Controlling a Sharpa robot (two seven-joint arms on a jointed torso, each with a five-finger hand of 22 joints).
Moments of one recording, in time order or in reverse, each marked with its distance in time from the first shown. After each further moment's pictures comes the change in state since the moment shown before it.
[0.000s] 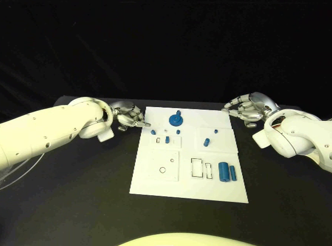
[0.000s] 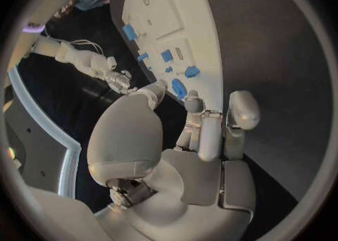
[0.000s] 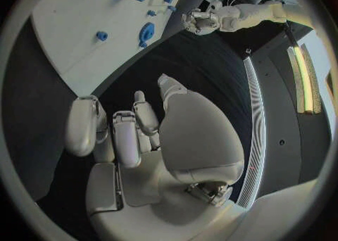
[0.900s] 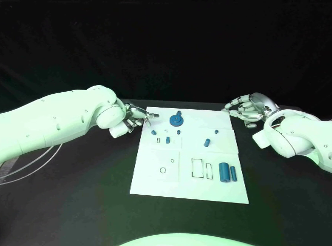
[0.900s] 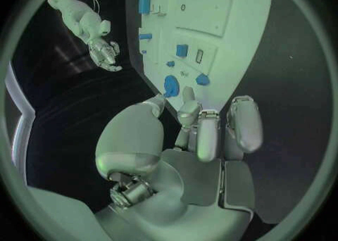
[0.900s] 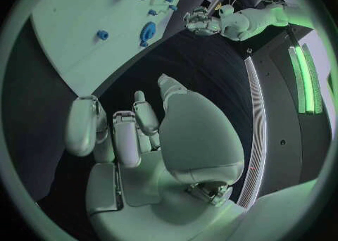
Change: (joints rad) left arm 0.088 0.089 -0.027 0.036 0.322 -0.069 -0.478; left_hand -0.138 0.181 -0.122 -0.002 0.000 0.122 -0.068 0.070 -0.015 0.169 -0.060 0.060 0.157 -0.005 -0.049 0.030 0.000 -0.017 0.102 -0.048 0.114 0.135; right arm 0.000 0.008 -0.001 -0.011 0.004 -0.001 -0.004; right_hand 0.000 0.000 0.000 0.000 0.000 0.000 0.000 0.000 0.000 0.000 0.000 0.000 0.000 0.000 0.000 0.000 0.000 0.000 0.000 0.000 0.000 0.000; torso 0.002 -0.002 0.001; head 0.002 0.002
